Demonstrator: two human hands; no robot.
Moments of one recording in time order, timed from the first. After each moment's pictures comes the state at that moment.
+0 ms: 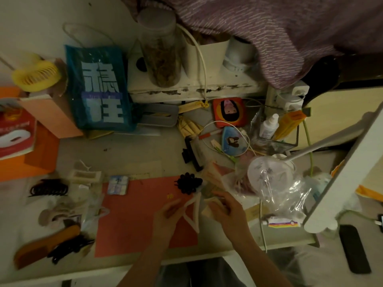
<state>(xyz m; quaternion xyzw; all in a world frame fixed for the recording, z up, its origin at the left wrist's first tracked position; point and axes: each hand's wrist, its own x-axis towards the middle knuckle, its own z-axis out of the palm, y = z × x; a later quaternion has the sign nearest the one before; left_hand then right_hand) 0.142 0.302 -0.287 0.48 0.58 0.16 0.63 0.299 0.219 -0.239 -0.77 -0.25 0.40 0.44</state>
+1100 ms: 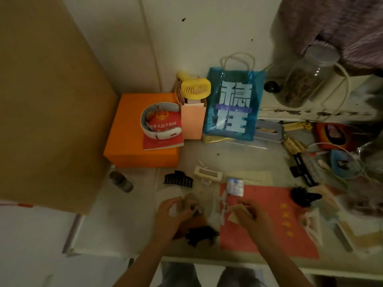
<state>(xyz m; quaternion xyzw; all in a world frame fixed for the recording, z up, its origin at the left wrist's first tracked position) -0.198 0.442 -0.260 0.56 0.61 0.22 0.52 0.017 0.351 -0.211 -0.77 -0.26 0.41 0.42</state>
